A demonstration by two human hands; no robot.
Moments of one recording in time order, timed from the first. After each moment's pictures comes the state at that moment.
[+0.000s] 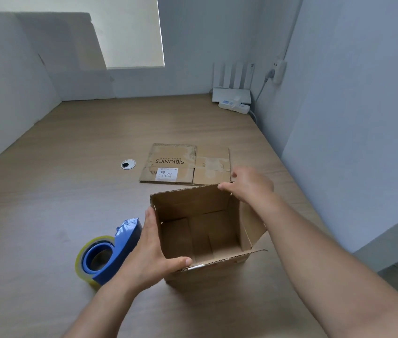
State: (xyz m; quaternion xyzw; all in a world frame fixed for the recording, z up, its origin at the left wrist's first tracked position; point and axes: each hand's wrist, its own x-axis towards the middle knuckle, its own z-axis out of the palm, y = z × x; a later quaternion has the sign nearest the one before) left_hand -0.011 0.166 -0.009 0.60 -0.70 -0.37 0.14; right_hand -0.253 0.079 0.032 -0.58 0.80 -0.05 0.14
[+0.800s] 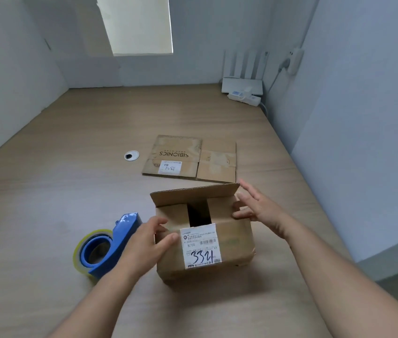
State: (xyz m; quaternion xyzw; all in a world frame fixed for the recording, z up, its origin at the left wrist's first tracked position) left_hand -0.013 0.139 -0.043 0.65 -0.64 -0.37 0.19; right_hand -0.295 0.105 -0.027 -0.52 0.61 -0.28 0.53
